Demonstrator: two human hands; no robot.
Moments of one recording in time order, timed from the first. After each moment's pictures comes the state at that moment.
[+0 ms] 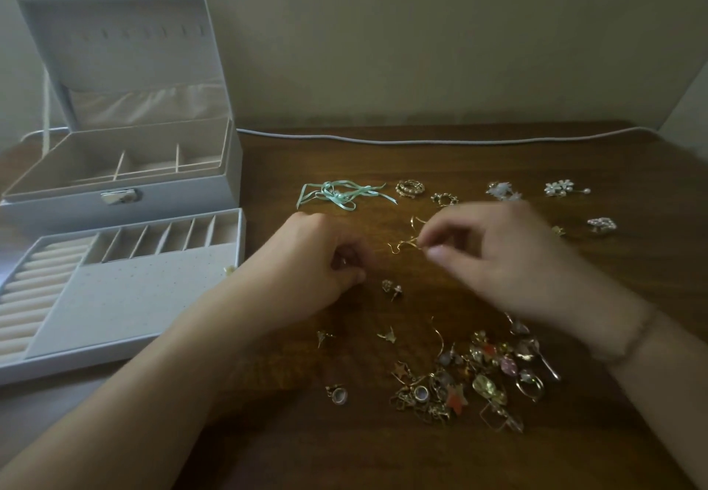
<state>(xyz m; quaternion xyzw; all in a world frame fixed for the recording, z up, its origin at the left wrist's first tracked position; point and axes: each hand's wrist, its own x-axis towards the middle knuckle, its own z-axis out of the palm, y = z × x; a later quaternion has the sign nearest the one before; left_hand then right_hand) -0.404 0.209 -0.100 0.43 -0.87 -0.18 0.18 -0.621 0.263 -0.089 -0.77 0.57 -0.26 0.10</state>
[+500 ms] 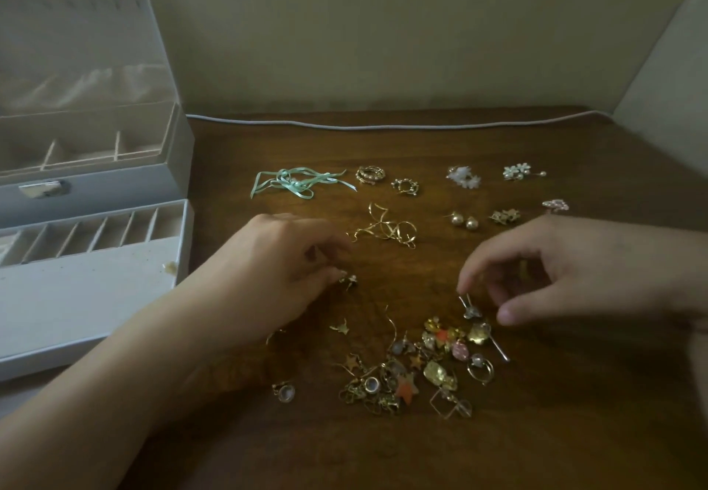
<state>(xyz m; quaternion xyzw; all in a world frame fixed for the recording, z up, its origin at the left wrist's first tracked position) -0.410 0.217 -0.113 0.38 -0.89 -0.14 0.20 -0.698 0.290 -0.064 -0.78 0.55 0.01 0.31</state>
